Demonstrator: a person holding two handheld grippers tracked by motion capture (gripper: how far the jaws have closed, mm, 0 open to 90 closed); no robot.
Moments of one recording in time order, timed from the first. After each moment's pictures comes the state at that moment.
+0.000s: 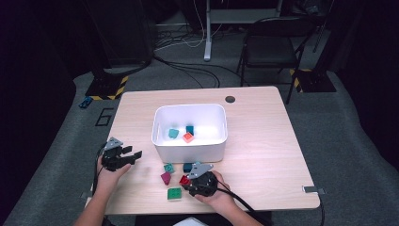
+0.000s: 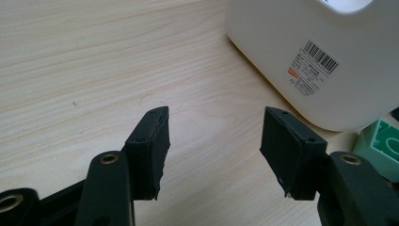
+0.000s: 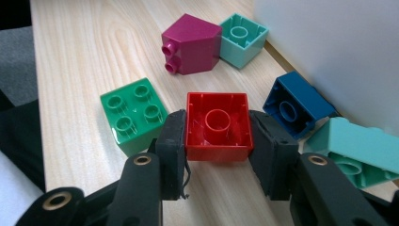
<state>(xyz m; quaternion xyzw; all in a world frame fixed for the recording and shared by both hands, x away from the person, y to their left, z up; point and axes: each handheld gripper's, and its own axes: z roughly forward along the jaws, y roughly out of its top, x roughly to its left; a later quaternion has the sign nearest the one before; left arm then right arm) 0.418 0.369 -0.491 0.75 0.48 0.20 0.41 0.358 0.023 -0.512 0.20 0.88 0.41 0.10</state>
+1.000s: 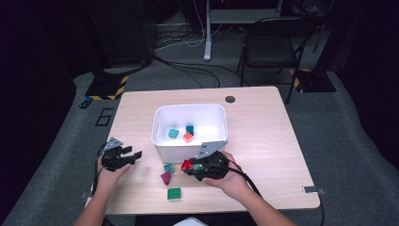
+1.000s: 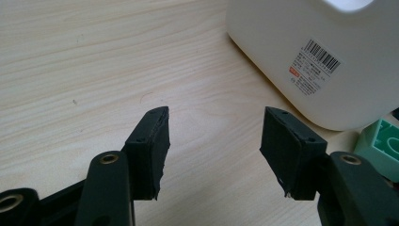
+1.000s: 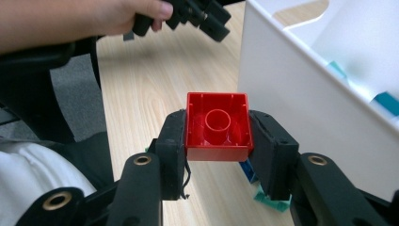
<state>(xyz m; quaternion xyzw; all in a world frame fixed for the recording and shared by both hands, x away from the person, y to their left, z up) 0.418 0.370 -0.491 0.76 0.48 0.19 0.40 0.370 -0.005 -0.405 0.17 0.87 0.45 0.06</state>
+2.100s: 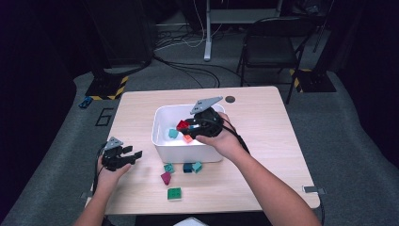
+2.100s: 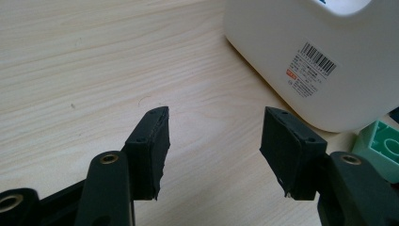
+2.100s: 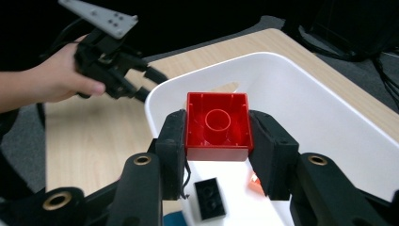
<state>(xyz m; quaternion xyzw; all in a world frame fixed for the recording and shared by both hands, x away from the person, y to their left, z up) 0.419 0.368 -0.491 0.76 0.47 0.19 0.41 0.455 0.011 -0.336 0.20 0.86 0.46 0.10</state>
